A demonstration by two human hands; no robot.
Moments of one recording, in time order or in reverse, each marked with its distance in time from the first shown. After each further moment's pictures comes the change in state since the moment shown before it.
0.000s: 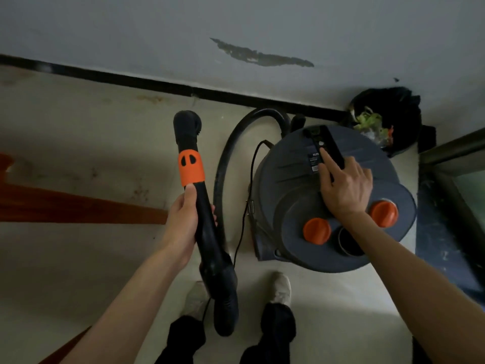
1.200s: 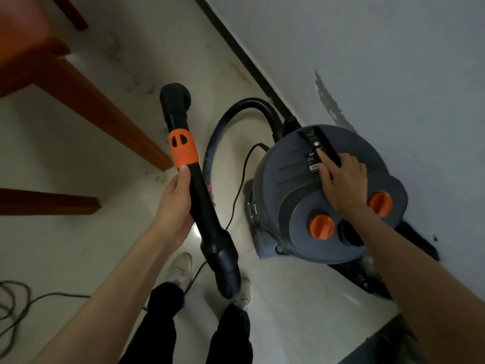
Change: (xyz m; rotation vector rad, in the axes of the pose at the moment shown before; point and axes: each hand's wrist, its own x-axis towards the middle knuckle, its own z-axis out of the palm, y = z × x) left_hand 0.013 0.034 0.105 -0.670 0.438 0.095; right_hand 0.247 0.000 0.058 0.138 -0.220 -0.881
